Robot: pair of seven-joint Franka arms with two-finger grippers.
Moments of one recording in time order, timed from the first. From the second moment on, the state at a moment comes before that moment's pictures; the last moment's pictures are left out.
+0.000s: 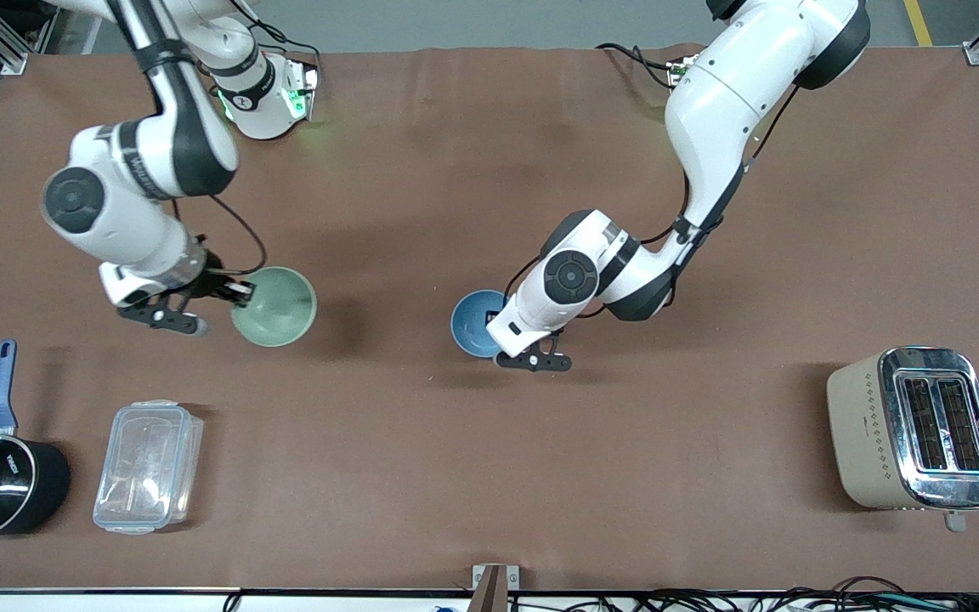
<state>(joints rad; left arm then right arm) -0.39 0.81 -0.37 -1.41 0.08 2.25 -0.64 0.37 0.11 -0.13 -2.08 0.07 2.17 0.48</state>
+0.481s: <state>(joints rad) -0.30 0.47 -0.27 -1.35 0.20 1.89 -0.59 0.67 0.24 -0.13 -1.93 0.07 2.17 0.90</state>
